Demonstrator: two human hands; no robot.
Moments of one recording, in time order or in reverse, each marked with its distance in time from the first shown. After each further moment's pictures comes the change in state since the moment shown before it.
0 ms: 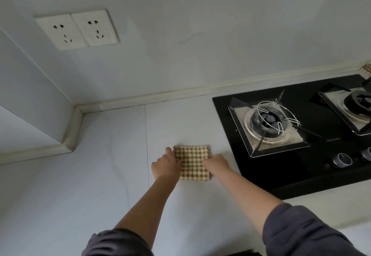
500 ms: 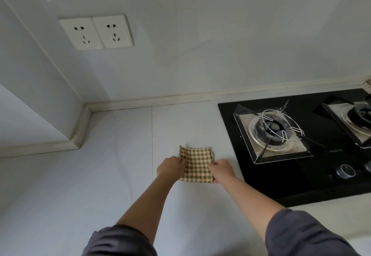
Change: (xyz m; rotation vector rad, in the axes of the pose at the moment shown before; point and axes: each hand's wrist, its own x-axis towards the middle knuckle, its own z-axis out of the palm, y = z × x) left_hand 0.010 -0.012 -0.002 -0.225 -0.250 0.003; right_hand -0.009 0.008 0.002 0.083 0.033 -0.074
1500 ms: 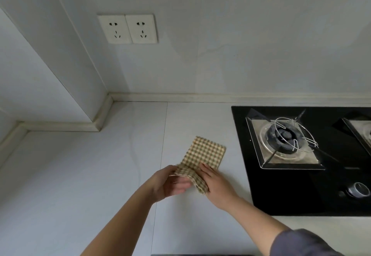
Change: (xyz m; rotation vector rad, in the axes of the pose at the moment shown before) left_hand -0.082 -0.042 -0.008 -1.433 -0.373 -0.330; right_hand -0.028 0.044 0.009 -0.795 -0.199 -0.943
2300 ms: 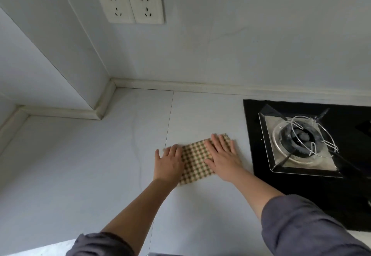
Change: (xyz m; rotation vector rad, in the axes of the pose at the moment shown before) left_hand 0.058 -0.003 0.005 1.825 0.634 0.548; right_hand 0.069 0.038 -0.024 -0.419 -0.120 0.126
